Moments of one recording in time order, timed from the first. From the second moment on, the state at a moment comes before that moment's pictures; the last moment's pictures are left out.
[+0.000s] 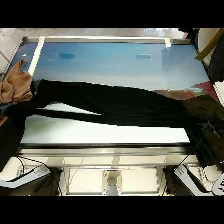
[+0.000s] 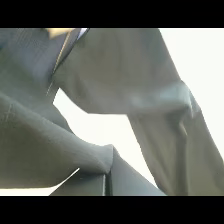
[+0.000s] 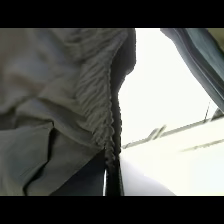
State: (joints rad) left arm 0.89 -1.24 1.09 0.79 -1.11 -1.20; right arm -0.86 -1.00 0.96 -1.08 1.61 1.37
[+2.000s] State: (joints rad) left arm 0.18 -1.58 1.74 1.20 -0.73 -1.48; right arm -0.57 -1.73 1.43 -0.93 1.14 1.32
